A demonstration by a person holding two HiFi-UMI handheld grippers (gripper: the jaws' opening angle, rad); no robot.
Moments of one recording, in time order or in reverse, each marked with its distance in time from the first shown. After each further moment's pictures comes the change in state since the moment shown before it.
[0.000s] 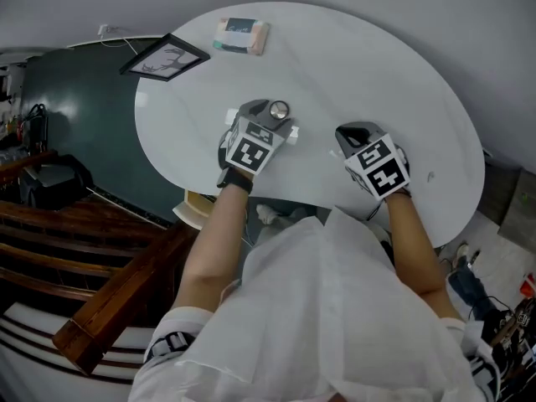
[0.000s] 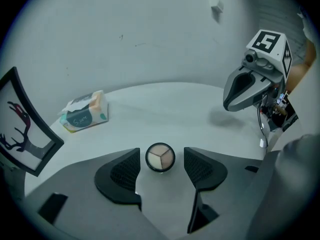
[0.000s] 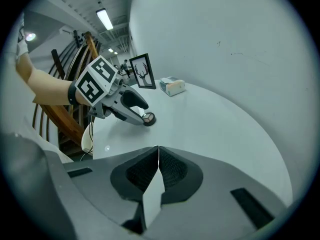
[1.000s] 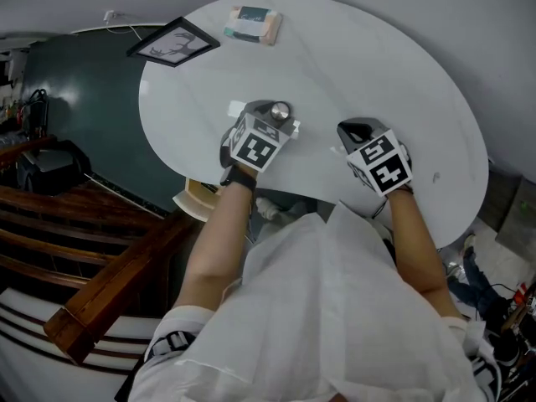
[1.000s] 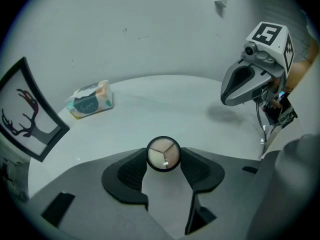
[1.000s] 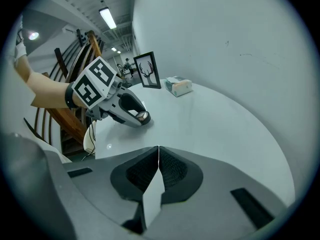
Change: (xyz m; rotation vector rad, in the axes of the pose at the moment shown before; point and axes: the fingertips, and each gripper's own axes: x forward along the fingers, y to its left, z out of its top) left arm -0.014 -0.007 -0.027 -0.025 0.063 0.021; right arm 0.004 0.019 0.007 -0.028 0.003 0.023
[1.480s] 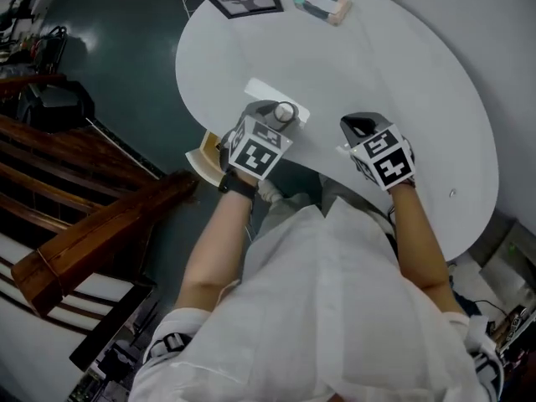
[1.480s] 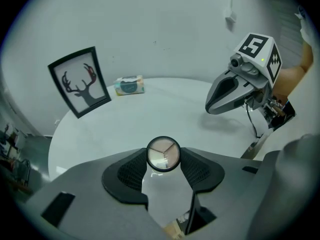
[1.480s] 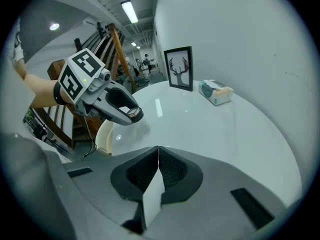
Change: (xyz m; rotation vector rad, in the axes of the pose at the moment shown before) left arm -0.091 0.003 -0.091 -0.188 -0.039 0.108; right arm 0.042 0.092 0.035 -0.174 0.024 0.131
